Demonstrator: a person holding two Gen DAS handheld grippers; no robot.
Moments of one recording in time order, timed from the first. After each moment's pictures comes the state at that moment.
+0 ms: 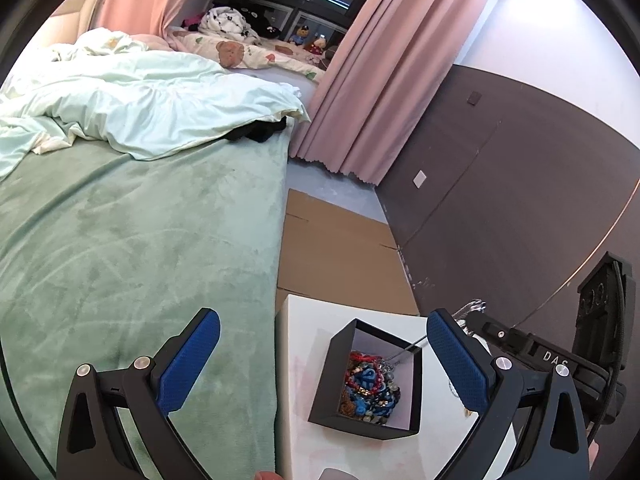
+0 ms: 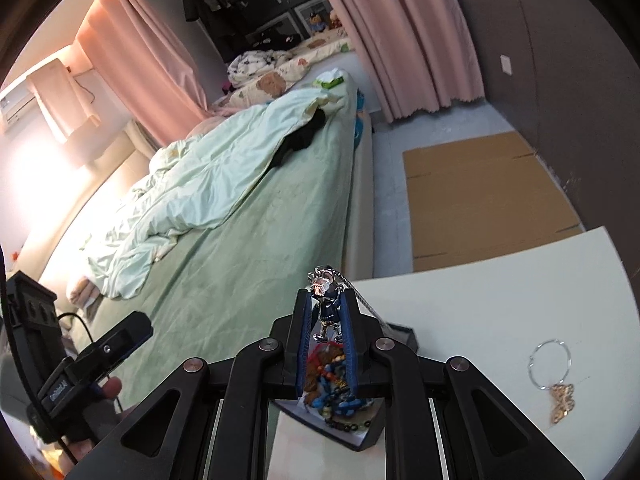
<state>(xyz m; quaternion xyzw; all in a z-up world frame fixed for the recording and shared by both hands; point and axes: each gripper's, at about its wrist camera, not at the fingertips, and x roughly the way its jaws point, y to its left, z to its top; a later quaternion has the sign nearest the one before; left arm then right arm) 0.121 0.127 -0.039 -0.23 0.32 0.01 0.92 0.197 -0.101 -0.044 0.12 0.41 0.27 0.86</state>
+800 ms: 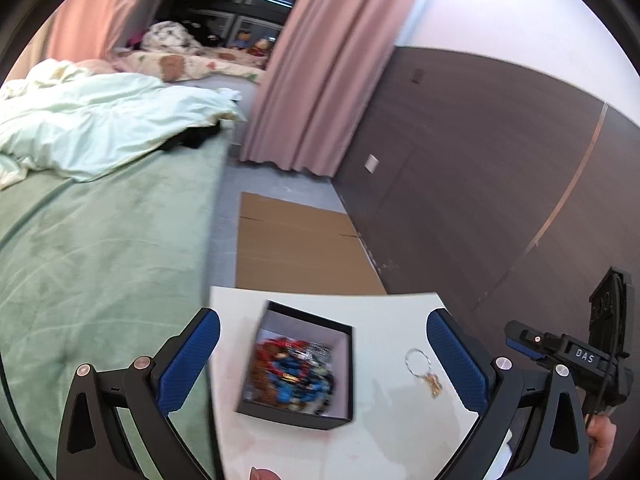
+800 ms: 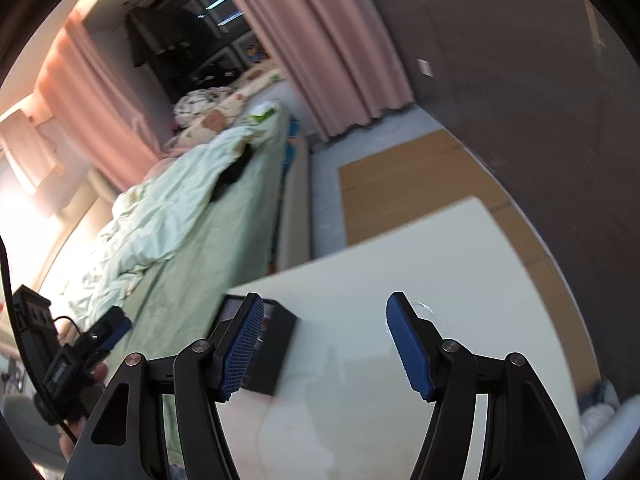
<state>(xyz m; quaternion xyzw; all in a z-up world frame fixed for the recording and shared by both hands) 0.120 0.040 -0.030 -0.18 0.31 -0.07 0.93 0.143 -0.258 -0.040 0.17 0.40 0.16 0.88</state>
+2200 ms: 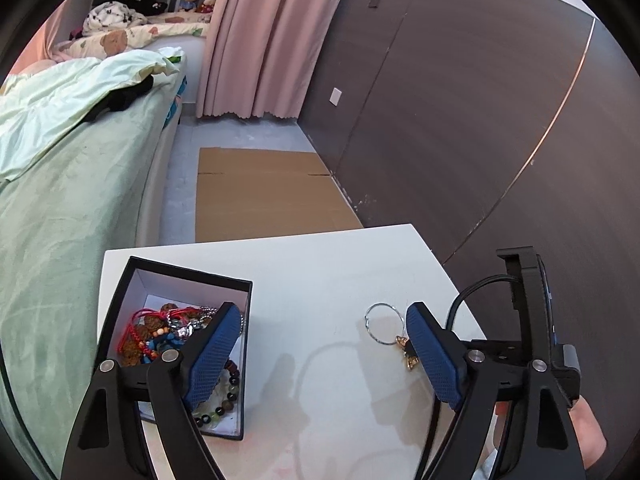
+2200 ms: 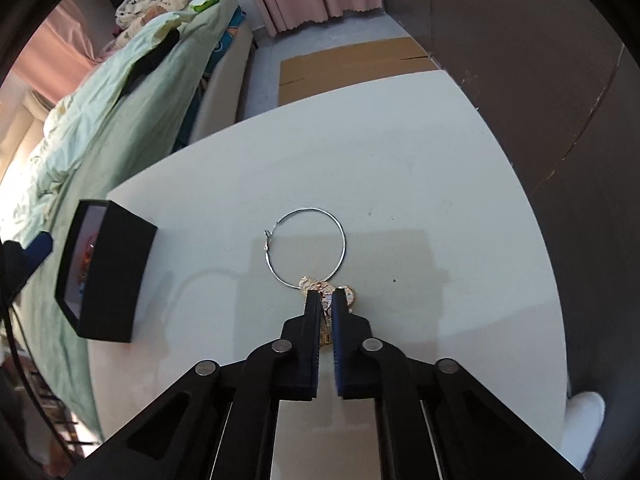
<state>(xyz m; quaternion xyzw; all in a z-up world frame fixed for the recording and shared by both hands) 0.178 -0.065 -0.084 -0.12 0.39 -0.13 0.90 0.207 -0.263 -0.159 0.07 0.57 0.12 0.81</state>
